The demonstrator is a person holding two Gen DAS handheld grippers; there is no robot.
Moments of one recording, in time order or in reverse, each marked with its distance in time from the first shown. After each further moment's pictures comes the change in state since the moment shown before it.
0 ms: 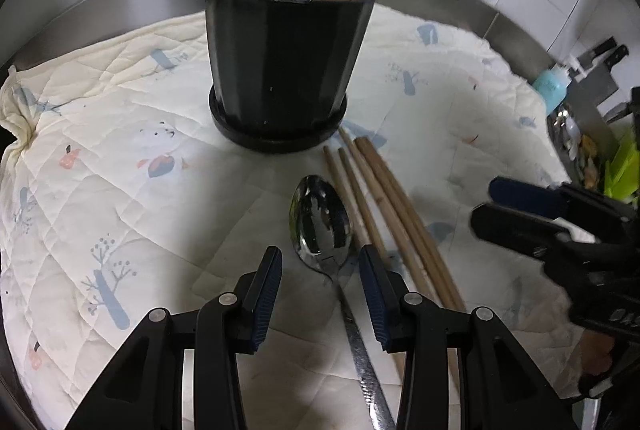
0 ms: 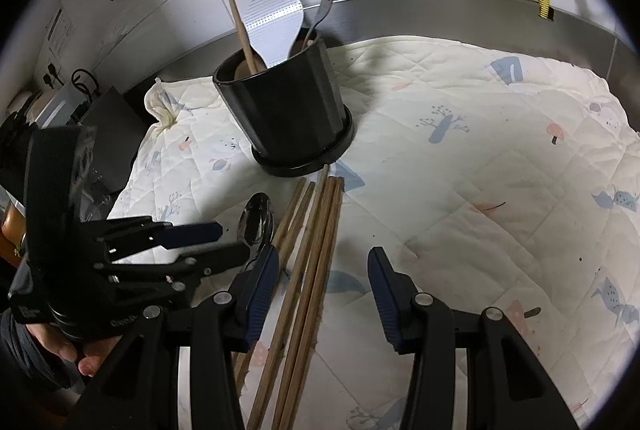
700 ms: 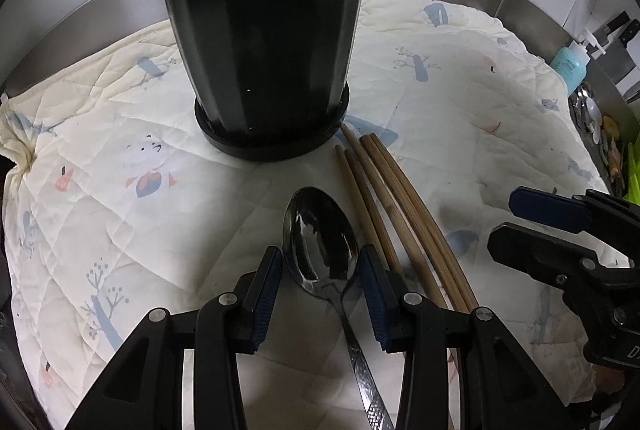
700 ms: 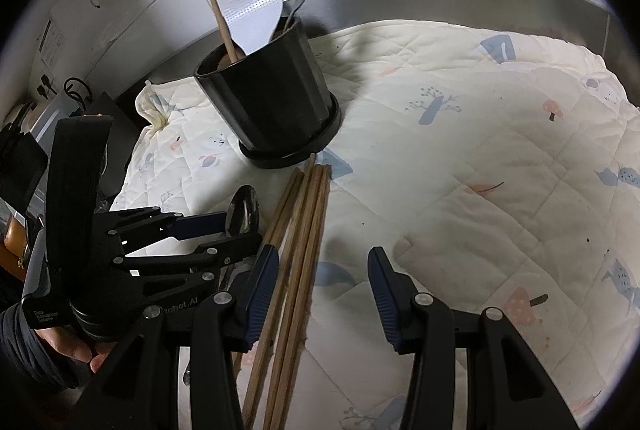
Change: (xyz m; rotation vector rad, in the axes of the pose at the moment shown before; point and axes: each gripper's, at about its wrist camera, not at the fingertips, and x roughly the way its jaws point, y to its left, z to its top) left arm 0.031 -0.020 0.019 0.061 0.030 0.088; right arm 0.007 -0.013 -0.006 0.048 0.014 0.003
